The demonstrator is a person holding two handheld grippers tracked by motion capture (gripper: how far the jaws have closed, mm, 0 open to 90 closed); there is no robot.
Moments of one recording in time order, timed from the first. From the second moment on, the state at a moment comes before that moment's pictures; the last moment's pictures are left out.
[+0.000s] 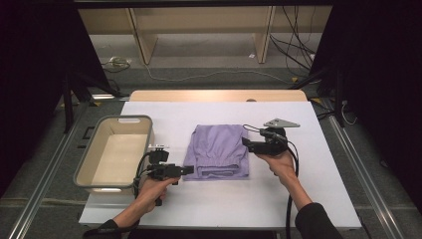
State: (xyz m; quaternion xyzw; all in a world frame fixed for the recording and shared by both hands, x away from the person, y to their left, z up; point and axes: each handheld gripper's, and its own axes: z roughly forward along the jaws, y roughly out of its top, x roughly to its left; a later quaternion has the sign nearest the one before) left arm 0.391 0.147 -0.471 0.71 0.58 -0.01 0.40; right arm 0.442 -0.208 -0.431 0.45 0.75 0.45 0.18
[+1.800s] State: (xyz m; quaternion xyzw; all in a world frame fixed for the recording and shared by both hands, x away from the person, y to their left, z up) left arm 0.428 0.116 -0.481 0.70 0.61 -0.06 0.37; right arm 0.495 -0.202 -0.457 0.49 0.76 0.41 0.15
